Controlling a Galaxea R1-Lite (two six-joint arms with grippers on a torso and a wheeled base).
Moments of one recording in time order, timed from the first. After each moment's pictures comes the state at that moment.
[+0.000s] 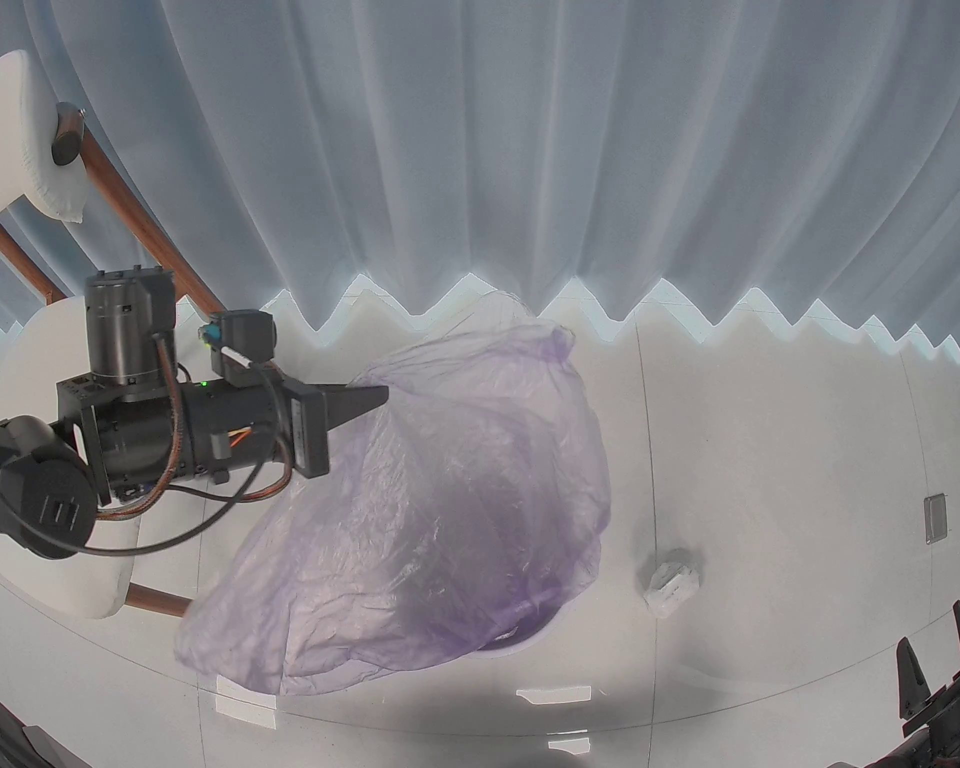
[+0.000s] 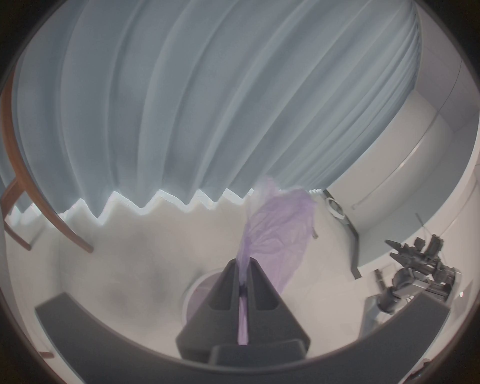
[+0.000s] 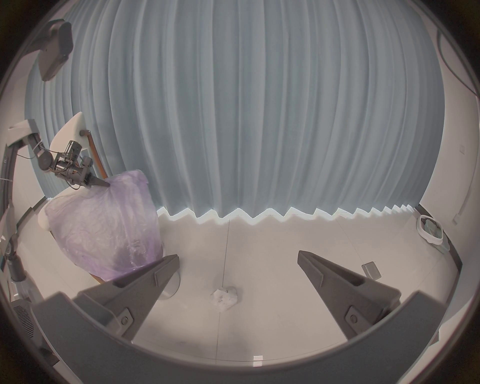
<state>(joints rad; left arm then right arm) -0.41 1.58 -0.87 -0.47 -0.41 -0.06 0.00 0.02 -0.02 0.00 0.01 0.00</state>
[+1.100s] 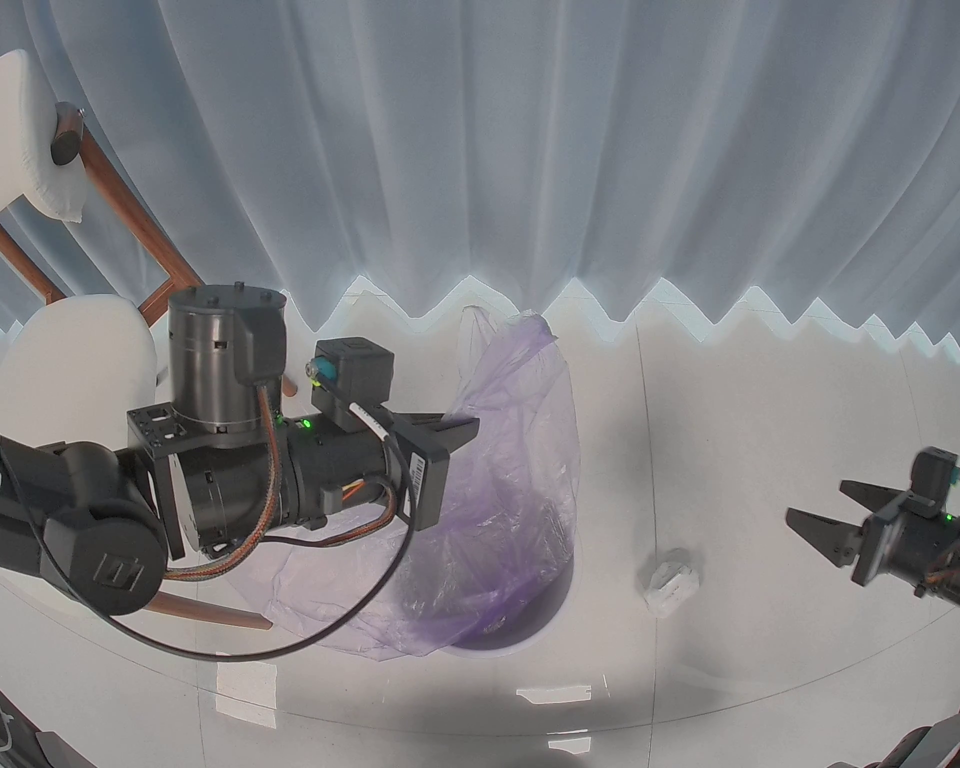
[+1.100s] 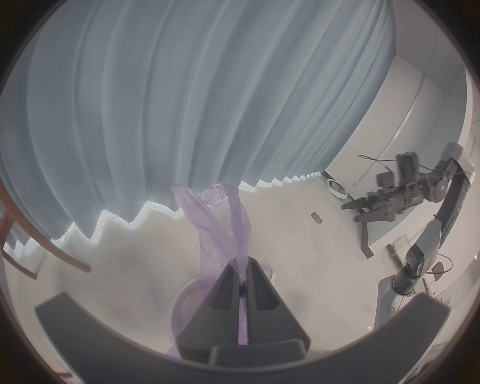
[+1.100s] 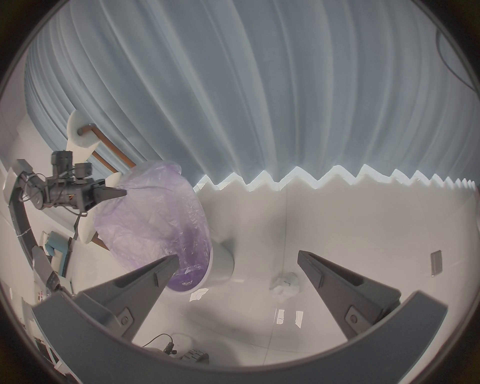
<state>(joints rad) -0.66 1.66 -0.90 -0.51 -0.13 0.05 0.27 1.12 -0.36 -0.40 0.13 0.10</state>
